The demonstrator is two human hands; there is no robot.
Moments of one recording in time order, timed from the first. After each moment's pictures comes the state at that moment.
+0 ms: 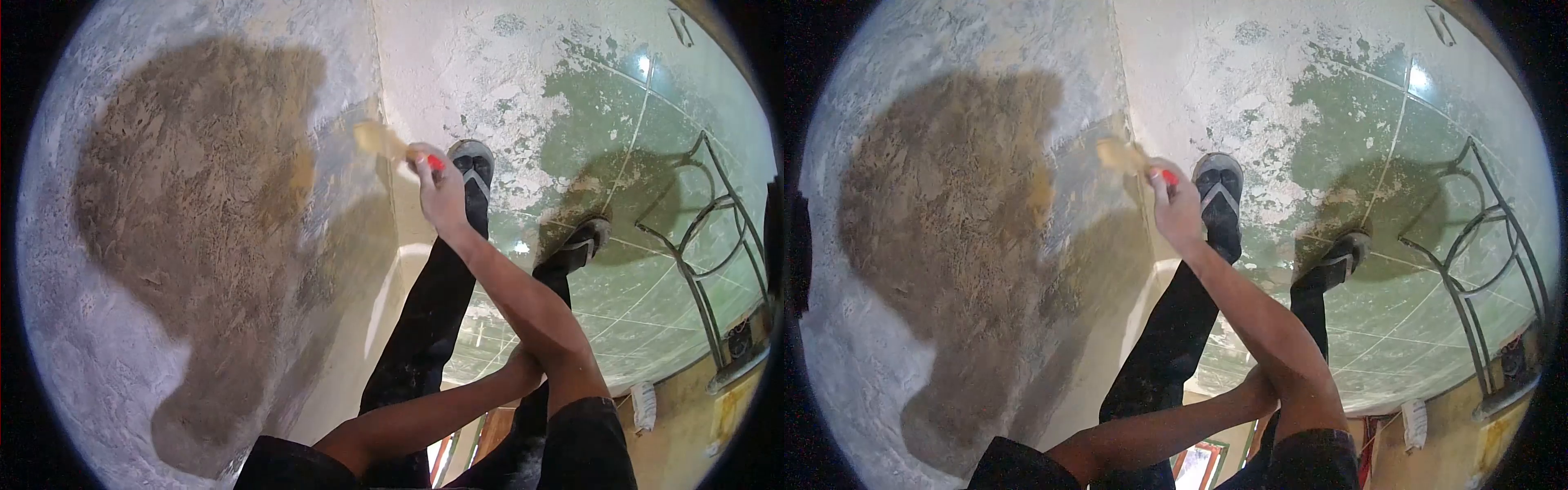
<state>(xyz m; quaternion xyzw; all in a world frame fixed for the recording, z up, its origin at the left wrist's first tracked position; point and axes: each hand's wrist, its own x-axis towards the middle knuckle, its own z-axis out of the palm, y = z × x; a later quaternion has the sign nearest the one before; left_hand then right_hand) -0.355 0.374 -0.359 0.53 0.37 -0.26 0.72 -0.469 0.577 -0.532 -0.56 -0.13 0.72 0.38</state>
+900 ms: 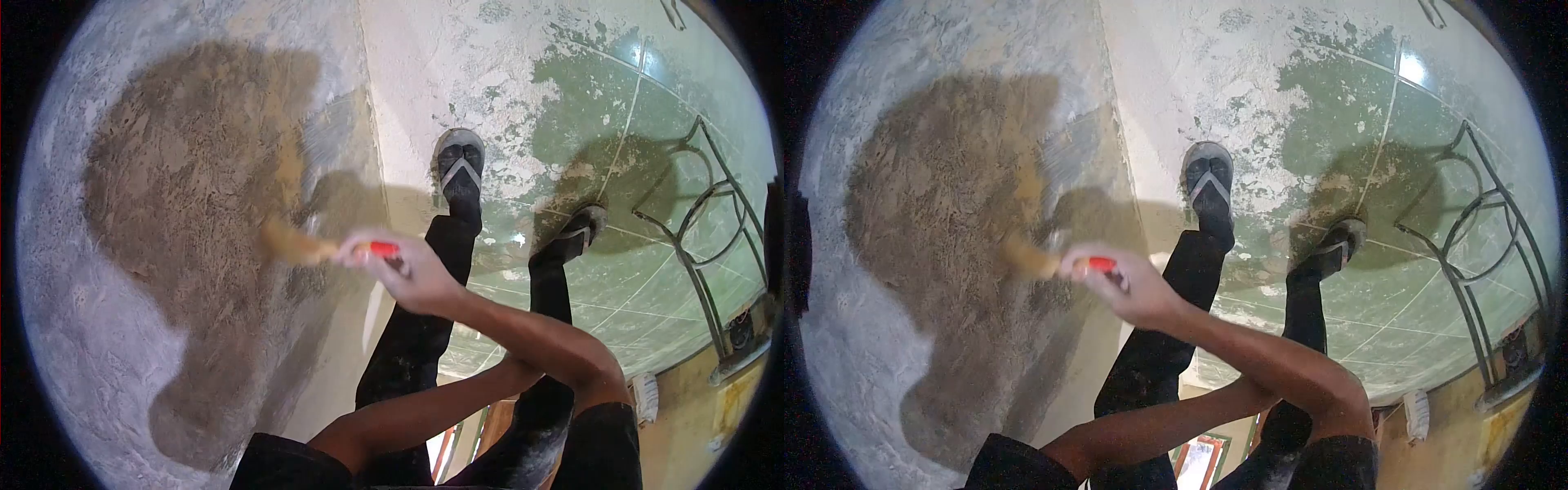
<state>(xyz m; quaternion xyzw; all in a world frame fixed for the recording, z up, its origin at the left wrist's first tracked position) -0.353 0.367 -0.349 0.31 0.45 -0.21 0.81 -0.420 0.568 -0.397 -0.28 -0.15 0.86 0.41</state>
